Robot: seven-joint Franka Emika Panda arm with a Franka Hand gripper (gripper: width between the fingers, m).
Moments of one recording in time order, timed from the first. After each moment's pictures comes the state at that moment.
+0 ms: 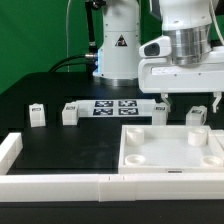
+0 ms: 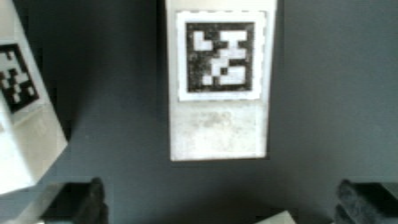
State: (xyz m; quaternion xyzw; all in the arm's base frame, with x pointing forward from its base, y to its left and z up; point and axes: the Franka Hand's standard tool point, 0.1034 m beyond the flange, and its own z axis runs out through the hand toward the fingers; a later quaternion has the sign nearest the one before) arm 0.436 0.127 0.035 -0.98 0.21 0.00 0.07
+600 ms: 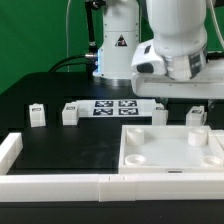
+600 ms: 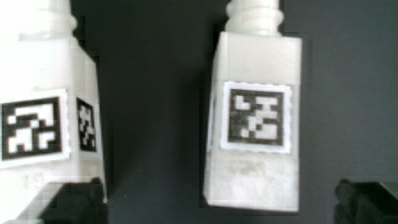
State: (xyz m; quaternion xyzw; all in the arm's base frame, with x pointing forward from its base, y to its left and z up) arm 0.429 0.120 0.033 -0.95 0.17 0.26 0.09
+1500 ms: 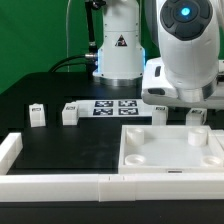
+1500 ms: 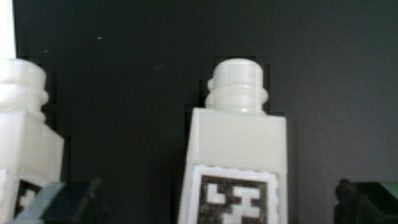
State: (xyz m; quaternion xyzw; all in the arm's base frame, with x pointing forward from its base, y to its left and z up) arm 0.401 0.142 0.016 -0.92 0.15 0.36 0.08
